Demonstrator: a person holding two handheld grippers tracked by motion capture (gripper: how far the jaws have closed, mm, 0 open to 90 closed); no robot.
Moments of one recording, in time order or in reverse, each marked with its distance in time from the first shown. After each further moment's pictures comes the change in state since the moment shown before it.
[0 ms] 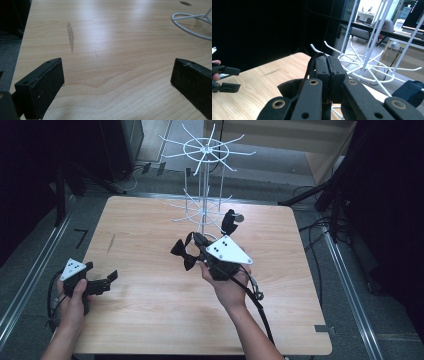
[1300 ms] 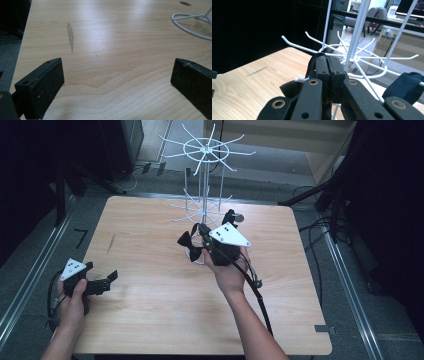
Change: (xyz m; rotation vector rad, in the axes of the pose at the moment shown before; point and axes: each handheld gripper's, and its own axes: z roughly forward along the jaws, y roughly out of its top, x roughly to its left) left arm 0.000 0.000 0.000 -0.004 0.000 -0.001; right arm -0.025 -0.009 0.033 0.064 -0.055 0.064
